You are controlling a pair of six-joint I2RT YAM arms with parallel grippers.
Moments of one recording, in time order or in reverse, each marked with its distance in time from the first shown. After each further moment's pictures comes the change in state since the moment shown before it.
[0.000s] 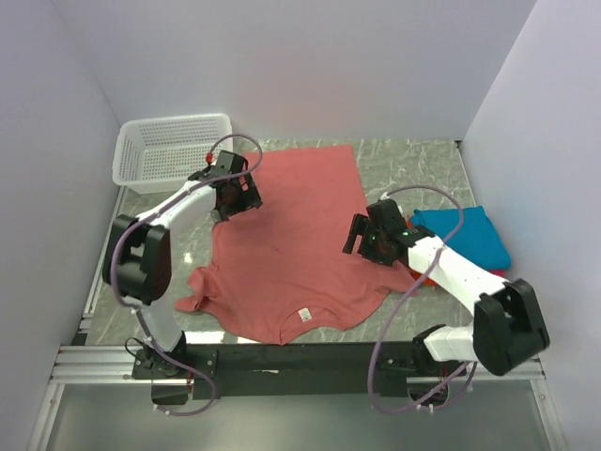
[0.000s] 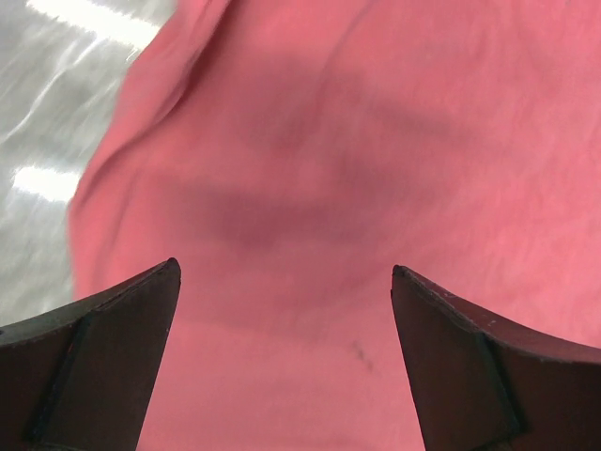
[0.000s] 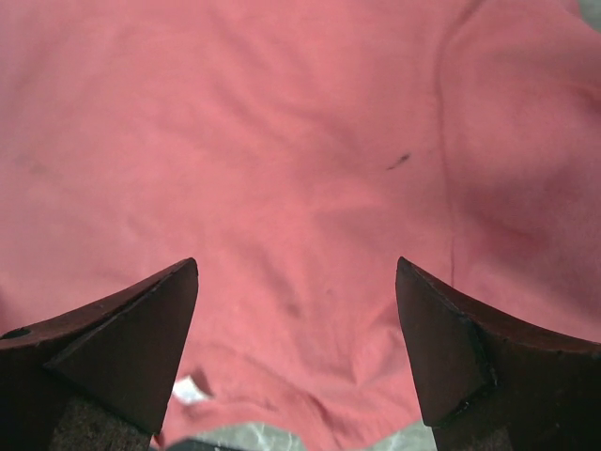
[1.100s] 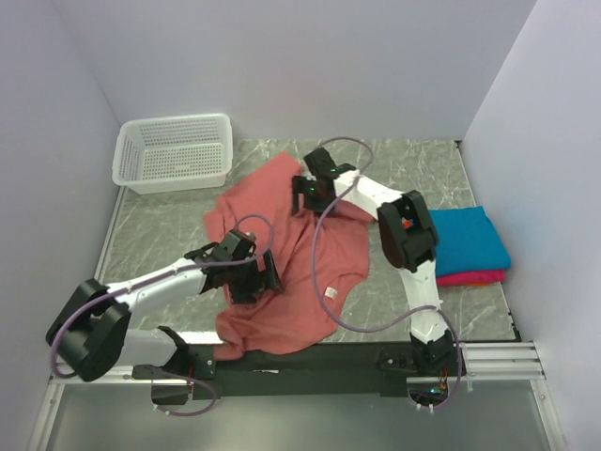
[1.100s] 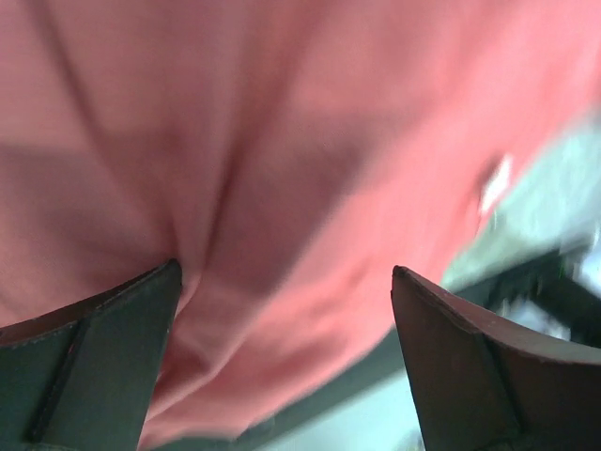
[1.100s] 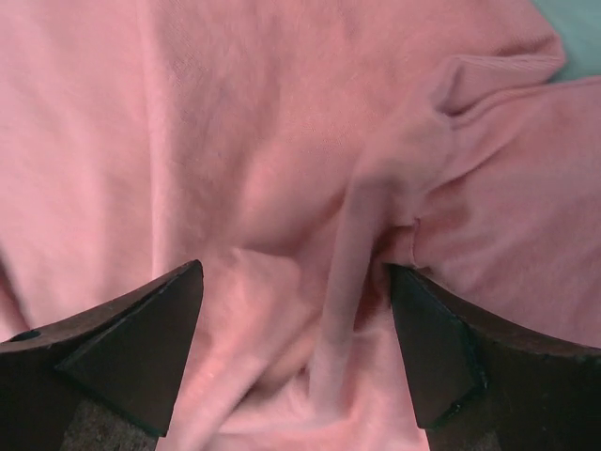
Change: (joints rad) left arm -0.291 -0.442 -0.691 0.219 0.380 -0.211; right arm 0.062 0.931 0.907 -0.095 -0.116 -0.192
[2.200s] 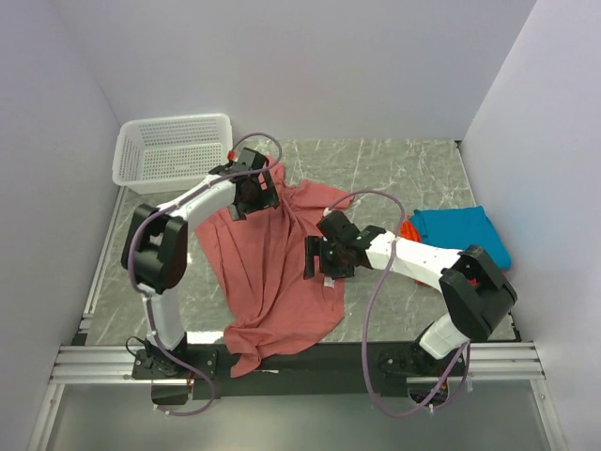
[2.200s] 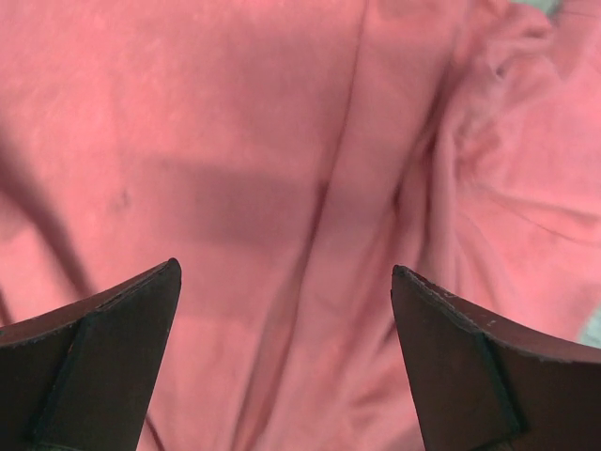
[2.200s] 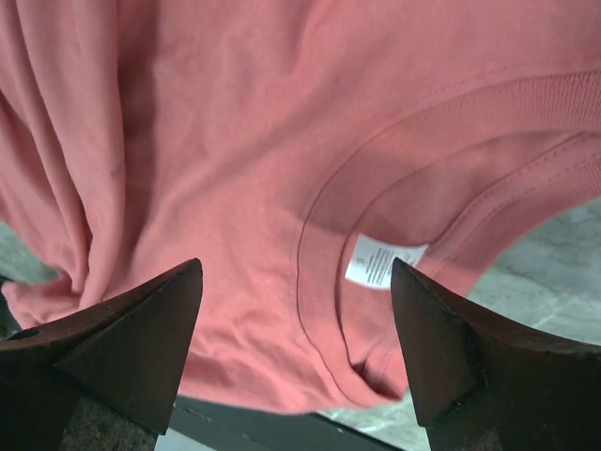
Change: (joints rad) left arm 0.208 0.584 0.835 -0.252 -0.355 0.184; right arm 0.240 -0.658 -0.785 0.110 0.008 0.206
